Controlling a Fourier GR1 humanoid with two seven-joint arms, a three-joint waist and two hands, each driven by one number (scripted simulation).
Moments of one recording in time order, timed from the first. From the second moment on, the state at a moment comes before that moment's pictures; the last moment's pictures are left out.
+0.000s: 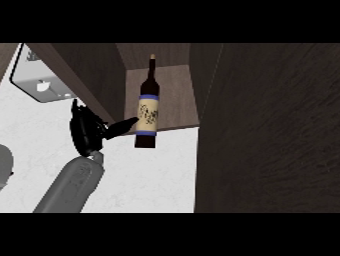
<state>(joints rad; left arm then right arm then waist) -0.39 0.15 -0.22 -1.01 -0.48 0.94 0.21 0.45 -0.07 0.31 -2.41 -0.17 0.36 0.13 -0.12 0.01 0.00</state>
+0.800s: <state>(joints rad) -0.31 0.09 -0.25 -1.15 -0.21 0.89 0.09 0.45 -0.06 0.31 -2.41 -0.17 0.34 0.13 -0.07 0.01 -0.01</state>
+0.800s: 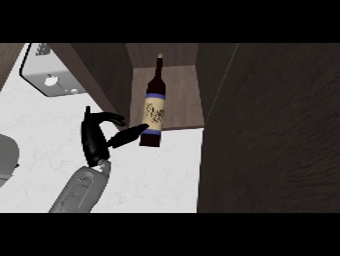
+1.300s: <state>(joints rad) -0.27 0.04 -0.32 -1.26 -0.05 0.73 -0.01 0.46 -0.05 0.31 -2.42 -0.16 0.31 0.14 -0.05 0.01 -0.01</state>
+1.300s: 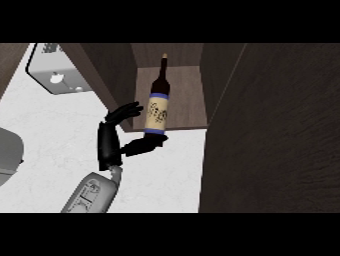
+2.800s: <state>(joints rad) 0.10 0.33 -0.29 -1.90 0.33 0.15 -0.20 0.45 -0.23 0.31 -2.48 -0.11 0.38 0.26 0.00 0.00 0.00</state>
